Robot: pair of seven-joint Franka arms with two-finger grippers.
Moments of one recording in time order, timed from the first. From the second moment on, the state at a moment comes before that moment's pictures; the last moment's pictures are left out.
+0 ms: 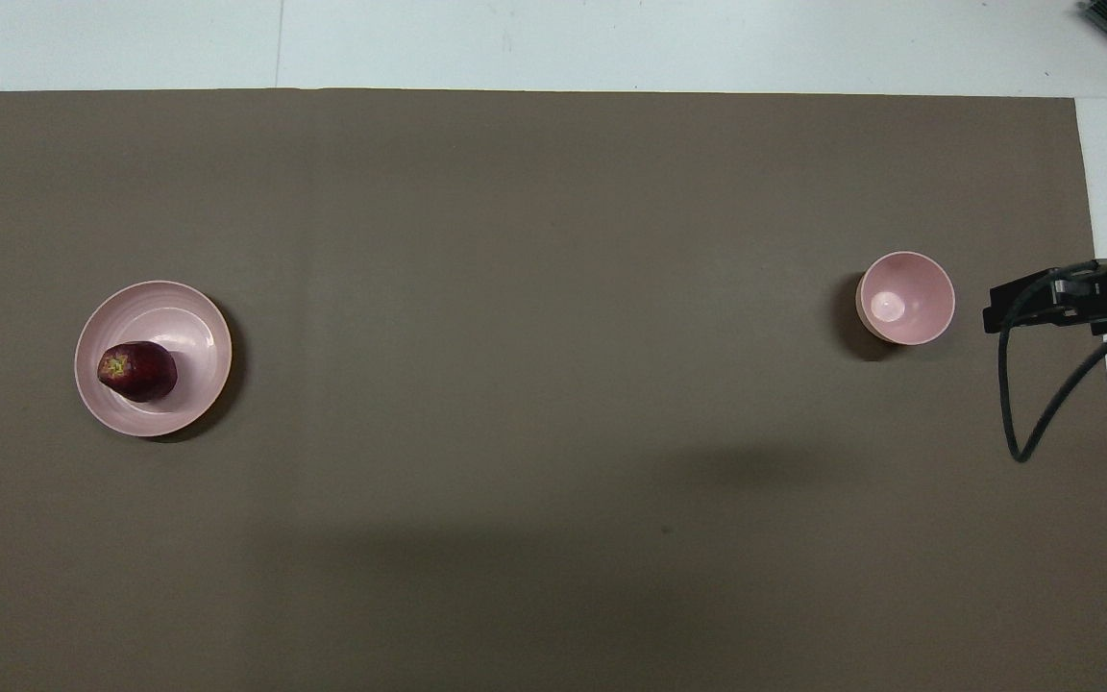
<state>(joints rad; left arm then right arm) -0.07 -0.04 0.04 -1.36 0.00 1.27 0.18 -0.04 0.02 0.02 -1.58 0.00 1.56 0.01</state>
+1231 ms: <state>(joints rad) -0.04 -0.05 0.06 -1.67 0.00 1.64 0.23 -0.04 0.02 0.02 -1.58 0.00 1.56 0.01</state>
